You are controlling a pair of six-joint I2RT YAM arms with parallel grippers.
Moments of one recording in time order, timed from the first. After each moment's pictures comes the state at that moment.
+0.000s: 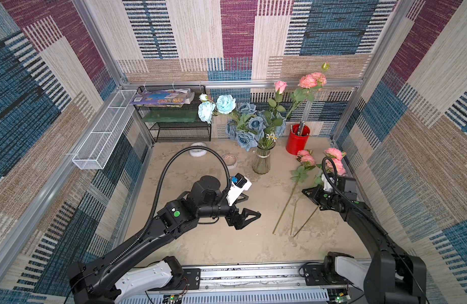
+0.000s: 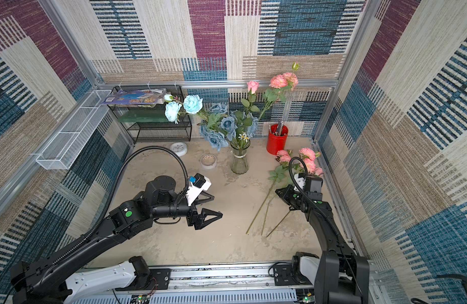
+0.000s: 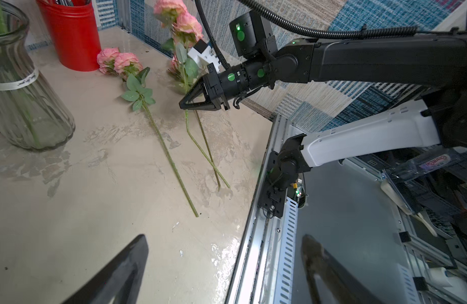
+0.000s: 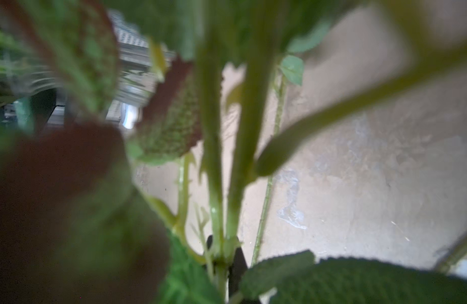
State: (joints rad) left arm -0.87 1.01 1.02 -0.47 0.42 -0.16; right arm -0.17 1.17 0.58 -0.28 -0.63 0.59
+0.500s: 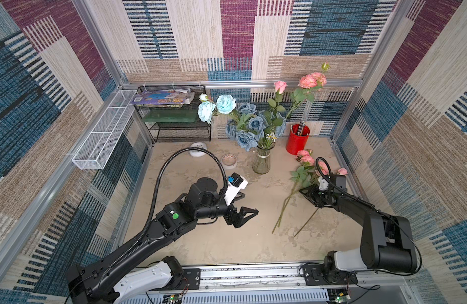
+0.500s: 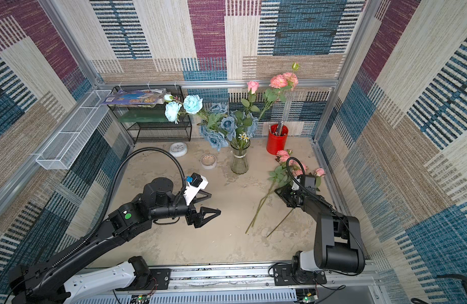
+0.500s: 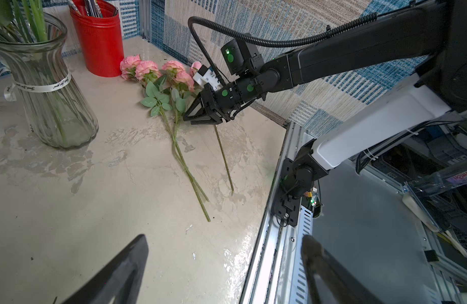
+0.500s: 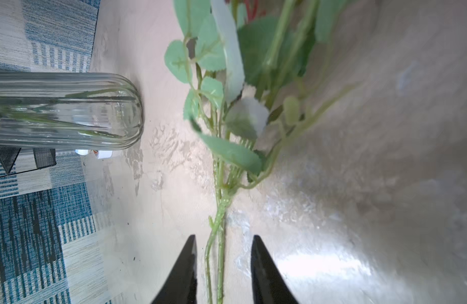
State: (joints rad) left arm -0.85 0.99 0.98 -0.42 0.37 -0.16; right arm -0.15 1.41 0.63 -0.14 -0.51 0.62
